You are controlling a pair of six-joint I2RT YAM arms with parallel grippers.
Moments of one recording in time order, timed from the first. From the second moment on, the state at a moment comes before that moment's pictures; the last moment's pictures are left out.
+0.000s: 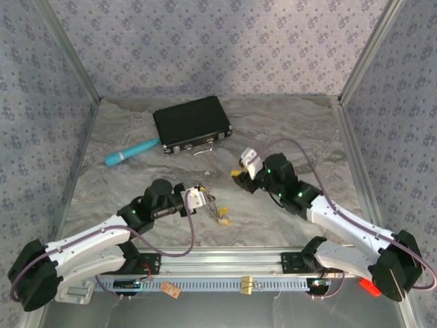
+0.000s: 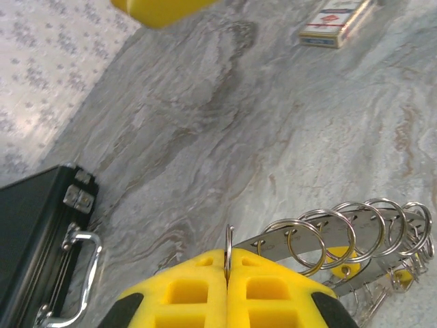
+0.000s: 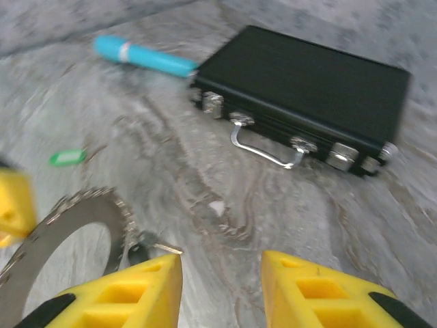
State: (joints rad) left arm -0.86 0.87 0.40 0.08 0.13 0.55; right arm 0.70 1.05 0.72 -0.09 -0.11 -0.06
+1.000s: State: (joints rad) left arm -0.25 0.44 0.47 -0.27 -0.31 0.26; right arm 0.90 1.90 1.58 -0.53 -0.12 0.28
